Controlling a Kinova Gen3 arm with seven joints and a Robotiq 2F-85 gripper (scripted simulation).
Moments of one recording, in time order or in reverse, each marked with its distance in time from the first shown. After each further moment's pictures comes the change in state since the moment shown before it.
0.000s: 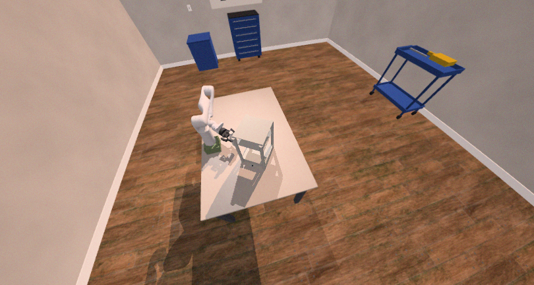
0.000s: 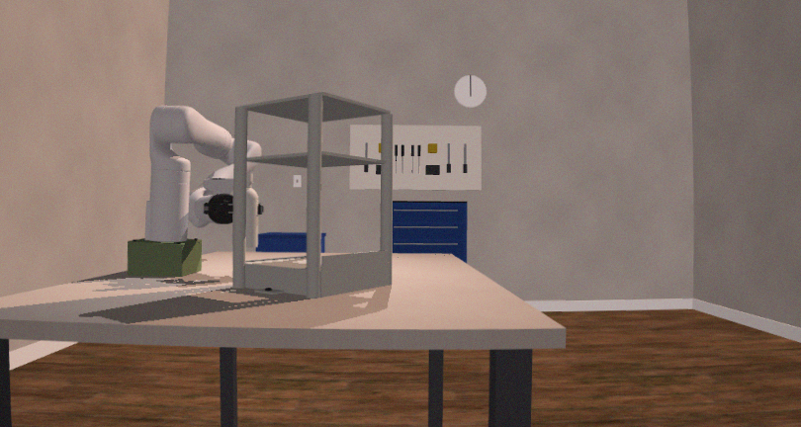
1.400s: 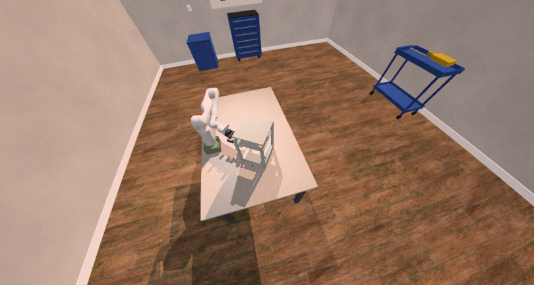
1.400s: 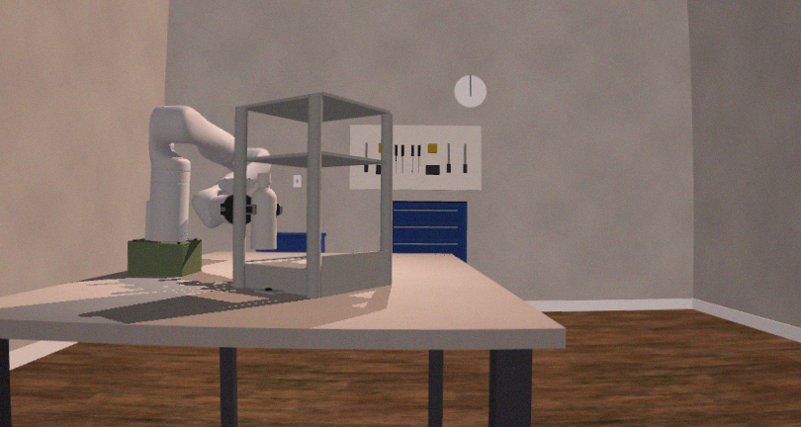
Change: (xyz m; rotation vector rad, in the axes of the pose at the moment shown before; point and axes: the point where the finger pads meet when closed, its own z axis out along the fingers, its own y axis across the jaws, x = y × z) arm -0.002 -0.019 0.053 0.012 -0.009 0.005
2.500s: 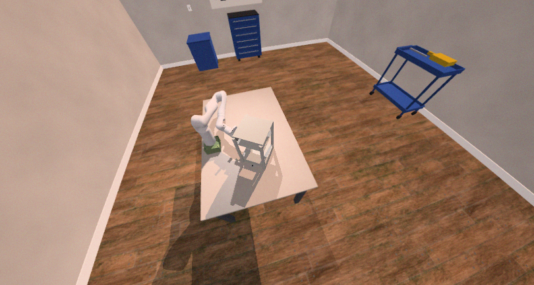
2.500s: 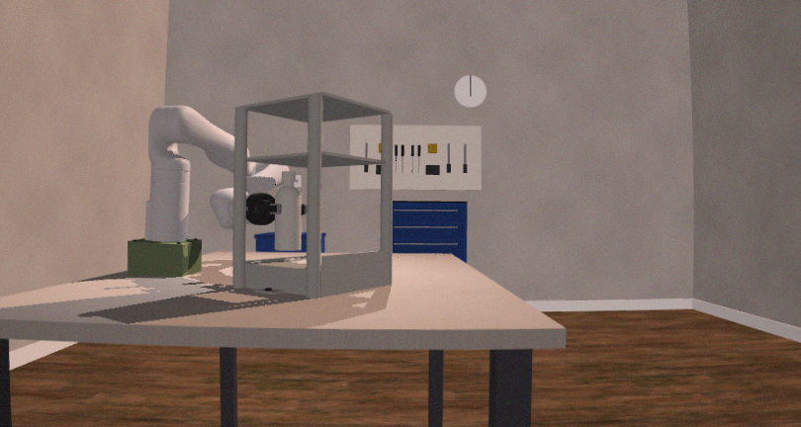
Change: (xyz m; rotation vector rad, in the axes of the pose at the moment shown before) arm 0.002 -0.019 0.074 0.000 0.005 -0.004
